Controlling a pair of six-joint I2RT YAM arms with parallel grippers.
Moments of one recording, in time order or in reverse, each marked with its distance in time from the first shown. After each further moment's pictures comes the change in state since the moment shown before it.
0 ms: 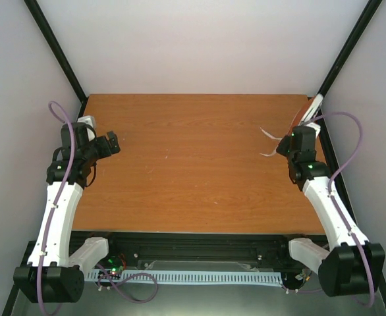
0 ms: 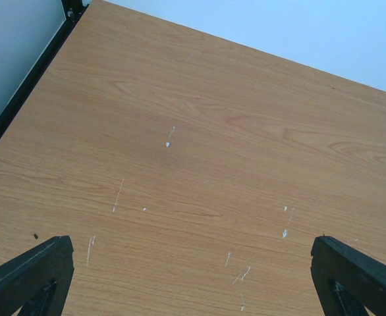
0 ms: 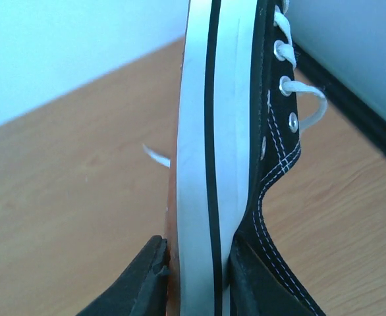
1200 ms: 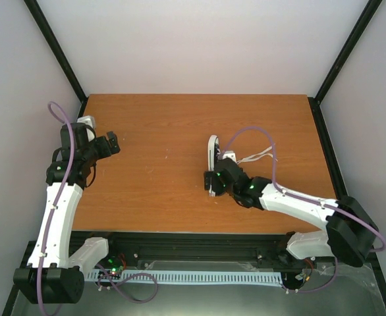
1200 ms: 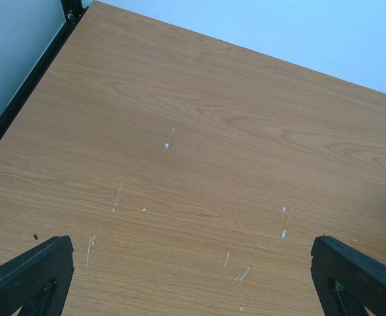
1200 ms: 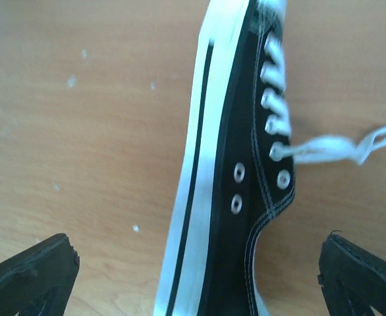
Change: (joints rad) left arm 0.000 -0.010 -0.002 0.000 0.002 0.000; right arm 0.790 0.217 -0.102 0.120 0.077 0.130
